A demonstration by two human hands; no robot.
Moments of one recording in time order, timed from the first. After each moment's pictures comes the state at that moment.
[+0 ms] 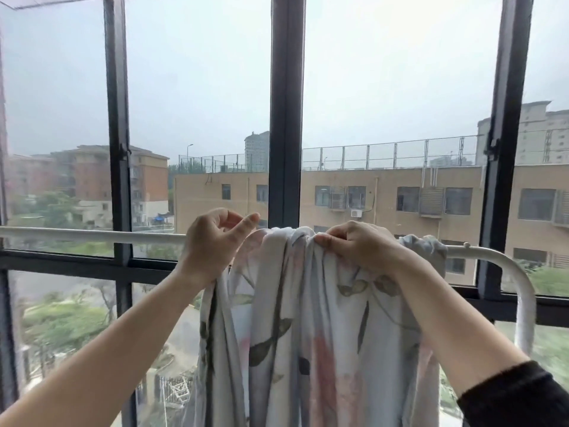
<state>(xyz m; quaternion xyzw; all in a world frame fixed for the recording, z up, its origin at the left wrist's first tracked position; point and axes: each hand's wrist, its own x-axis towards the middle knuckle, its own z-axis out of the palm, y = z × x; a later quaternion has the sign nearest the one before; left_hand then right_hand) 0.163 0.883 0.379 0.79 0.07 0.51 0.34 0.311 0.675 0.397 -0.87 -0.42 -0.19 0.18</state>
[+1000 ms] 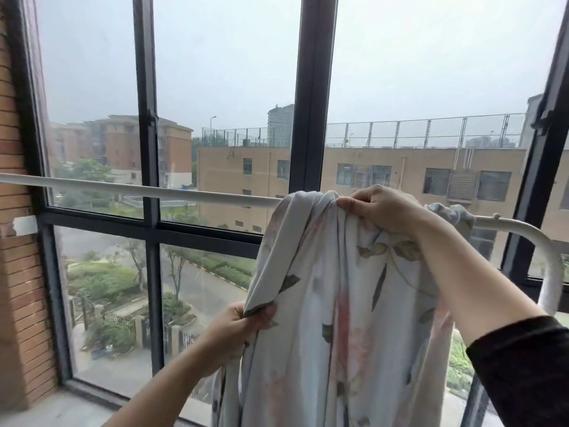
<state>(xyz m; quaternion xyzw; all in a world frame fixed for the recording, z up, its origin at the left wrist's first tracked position) 0.130 0.863 0.217 0.76 0.13 0.19 0.61 0.316 0.675 0.400 -0.87 -0.41 -0.19 0.19</state>
